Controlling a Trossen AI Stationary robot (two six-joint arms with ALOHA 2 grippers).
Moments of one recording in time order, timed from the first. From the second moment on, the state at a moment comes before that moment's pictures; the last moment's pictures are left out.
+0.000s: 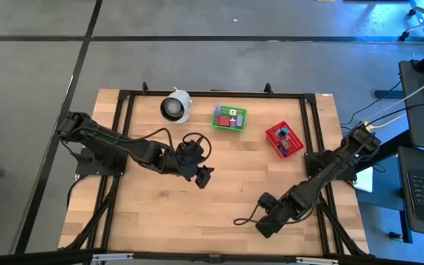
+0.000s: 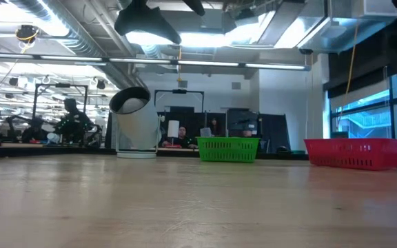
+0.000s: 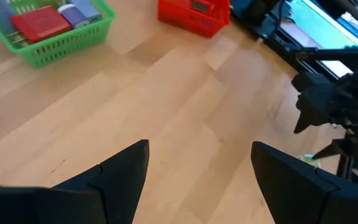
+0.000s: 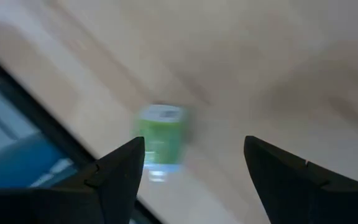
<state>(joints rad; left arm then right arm) -0.28 1.52 1.26 -0.52 -0.47 -0.91 0.76 1.65 0.93 -0.50 -0.06 1.57</state>
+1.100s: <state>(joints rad) -0.41 1.52 1.26 -0.53 -0.51 -0.87 0.86 1.83 1.07 -0.55 0.12 1.33</state>
